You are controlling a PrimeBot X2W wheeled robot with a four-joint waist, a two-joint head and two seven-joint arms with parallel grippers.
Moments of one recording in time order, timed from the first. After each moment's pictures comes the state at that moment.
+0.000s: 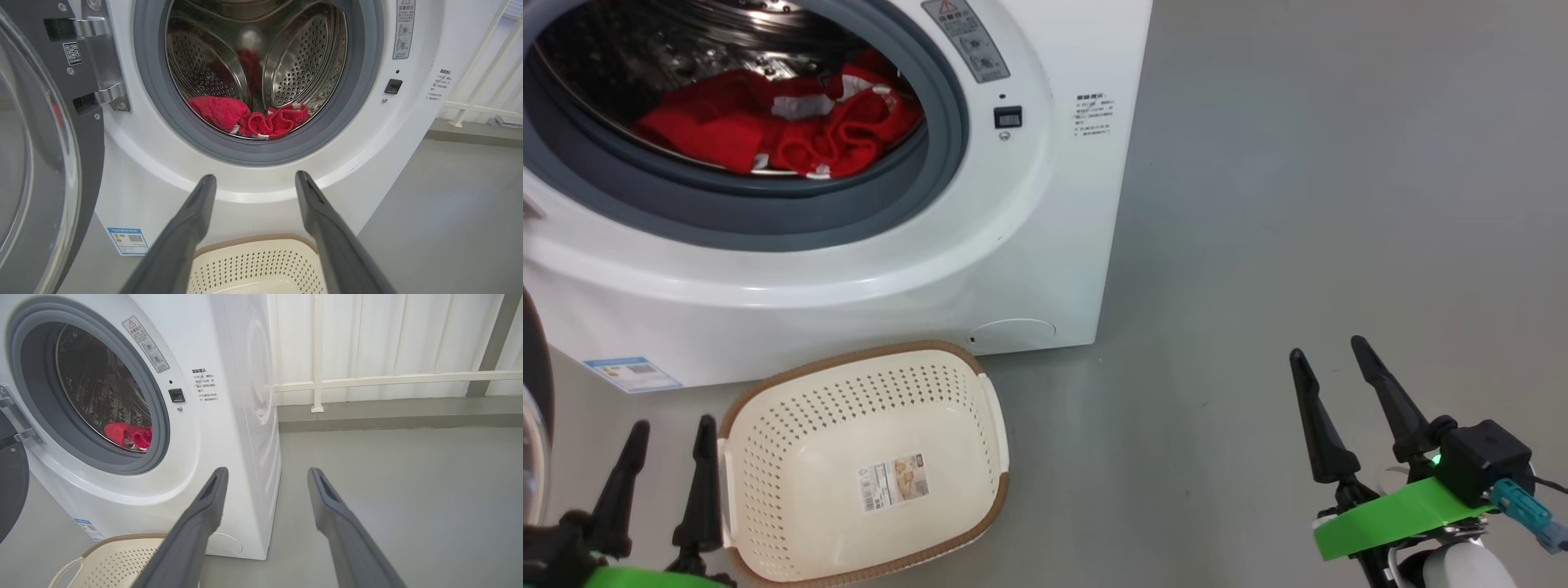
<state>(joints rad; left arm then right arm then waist) -0.03 0.22 0.00 0.16 -0.42 -0.14 -0.25 -0.10 -0.11 0.03 0.09 0.24 0.13 -0.26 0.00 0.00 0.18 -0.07</state>
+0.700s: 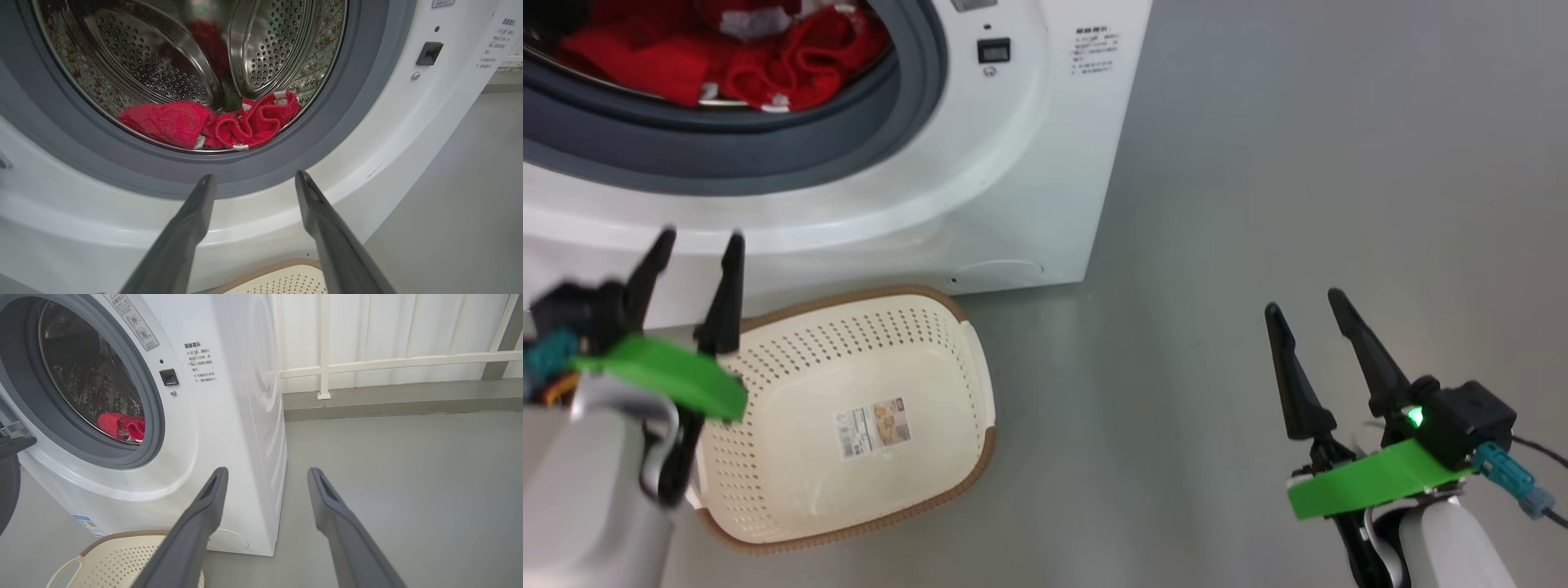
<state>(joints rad) -0.54 0.31 -0.26 0.52 -0.44 -0.14 -0.21 -0.17 -0.06 0.05 0.07 0.22 0.13 -0.26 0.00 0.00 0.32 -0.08</state>
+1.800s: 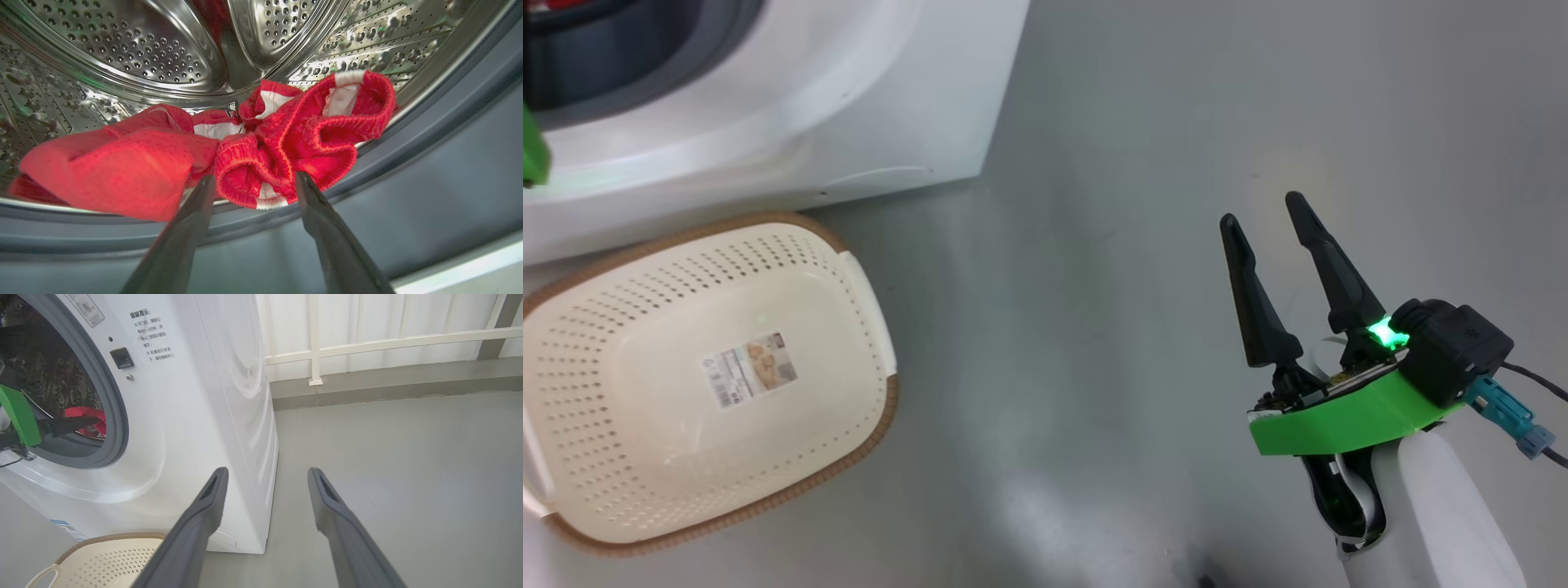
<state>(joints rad) -1.26 0.44 -0.56 1.07 -0.53 -0.14 -0.12 -0.34 -0.06 0.15 0.02 0.30 0.13 -0.26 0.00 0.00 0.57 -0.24</state>
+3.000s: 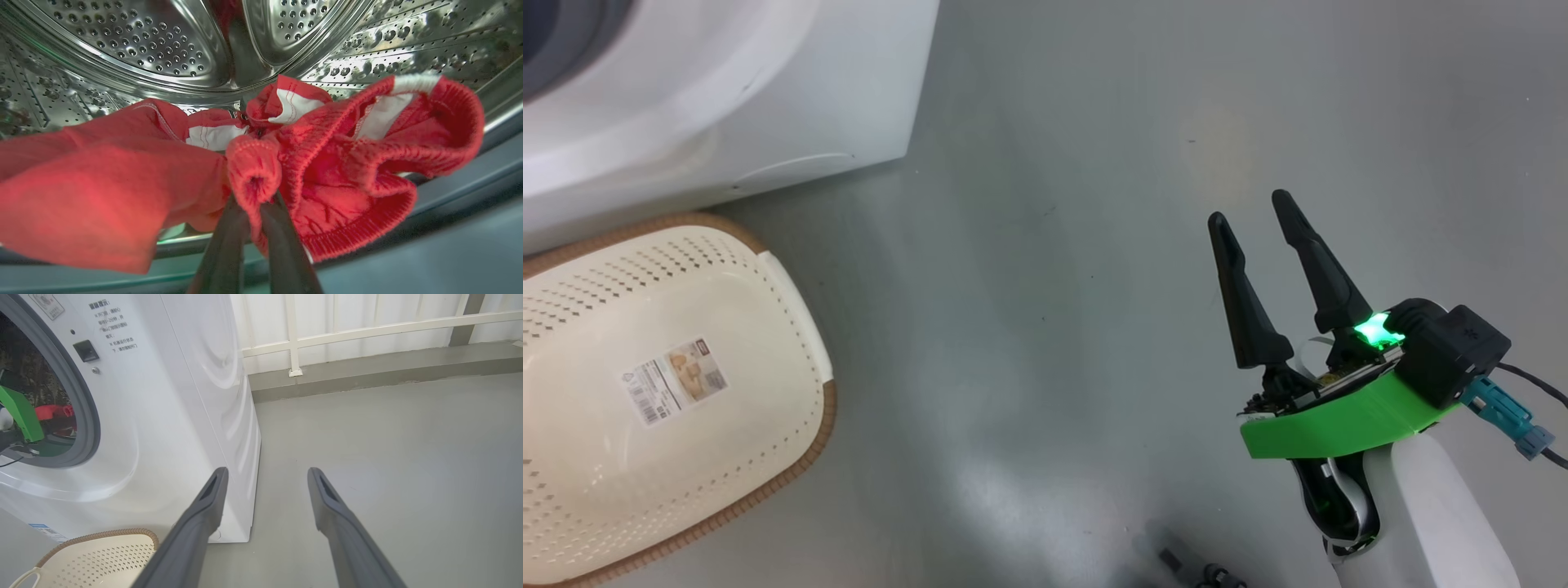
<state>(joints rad) -1.40 0.52 -0.68 1.22 -0.67 -0.14 -0.15 -0.34 -0.06 0.18 0.00 0.36 0.13 -0.26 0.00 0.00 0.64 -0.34</state>
